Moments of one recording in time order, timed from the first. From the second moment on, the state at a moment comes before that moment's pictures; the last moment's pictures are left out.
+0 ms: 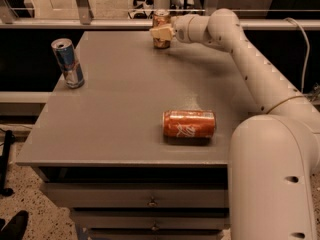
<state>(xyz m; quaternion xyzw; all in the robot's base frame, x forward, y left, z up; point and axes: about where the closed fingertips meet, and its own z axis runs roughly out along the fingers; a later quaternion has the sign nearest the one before) 0.903 -0.046 0.894 -0.33 0.71 0.19 0.60</state>
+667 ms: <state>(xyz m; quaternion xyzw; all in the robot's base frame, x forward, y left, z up) 0.851 -0.080 0.927 -0.35 0.68 0.24 0.59</state>
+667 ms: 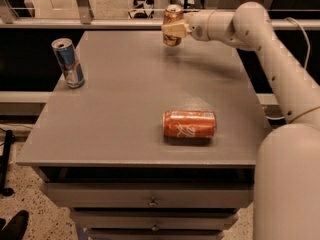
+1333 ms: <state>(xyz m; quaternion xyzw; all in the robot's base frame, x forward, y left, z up) 0.775 -0.105 0.974 -0.51 0.65 0.20 0.53</state>
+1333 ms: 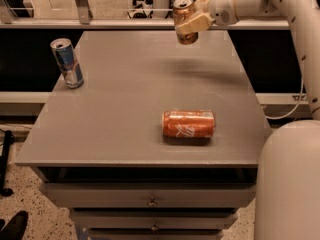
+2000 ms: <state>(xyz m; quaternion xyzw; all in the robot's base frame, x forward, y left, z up) 0.699 -0.087 0.925 -0.71 0.60 0.14 0.34</state>
